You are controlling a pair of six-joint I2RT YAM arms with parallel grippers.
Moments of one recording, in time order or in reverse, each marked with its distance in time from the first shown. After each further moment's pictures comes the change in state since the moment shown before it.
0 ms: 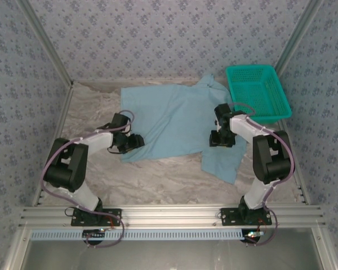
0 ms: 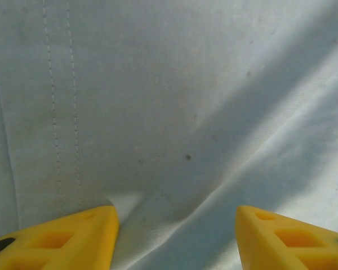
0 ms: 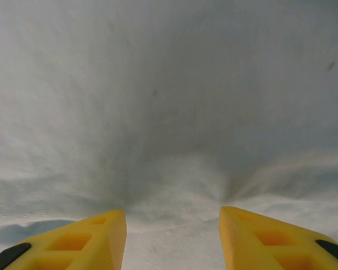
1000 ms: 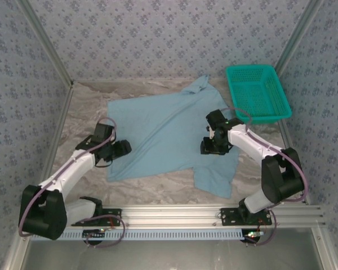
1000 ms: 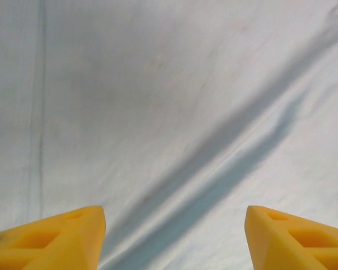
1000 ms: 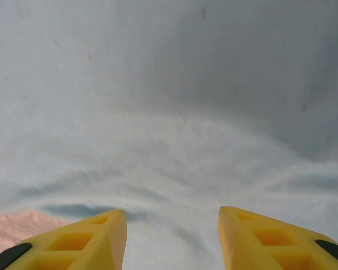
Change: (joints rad) left arm 0.047 -0.419 -0.132 -0.155 -0.146 -0.018; right arm 0.157 -0.210 -0.073 -0.020 -0.085 0.112
